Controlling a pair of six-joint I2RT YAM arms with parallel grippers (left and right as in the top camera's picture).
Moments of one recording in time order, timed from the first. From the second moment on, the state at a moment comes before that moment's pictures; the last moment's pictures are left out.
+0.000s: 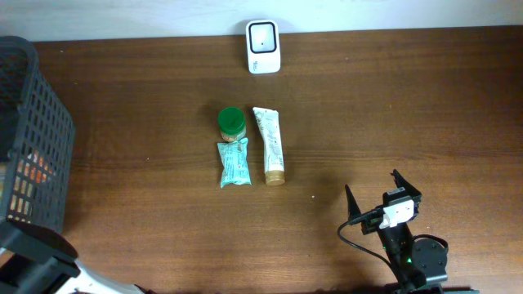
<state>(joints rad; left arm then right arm) 0.82 1.94 2.02 -1.13 0.18 -0.05 0.11 0.01 0.01 -0.07 -0.12 -0.13</state>
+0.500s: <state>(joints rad) 0.87 1.98 1.69 -0.83 0.15 0.02 0.11 0.01 0.01 -0.07 -0.12 -0.13</state>
